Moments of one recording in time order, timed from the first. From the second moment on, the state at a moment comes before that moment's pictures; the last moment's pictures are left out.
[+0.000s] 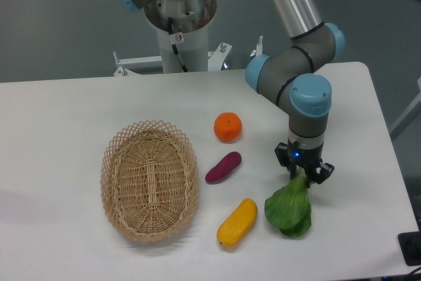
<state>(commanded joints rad) 2.65 -2.09 -1.72 -0.64 1.53 1.28</state>
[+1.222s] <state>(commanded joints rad) 2.81 -1.85 -1.64 -0.93 1.48 1.56</state>
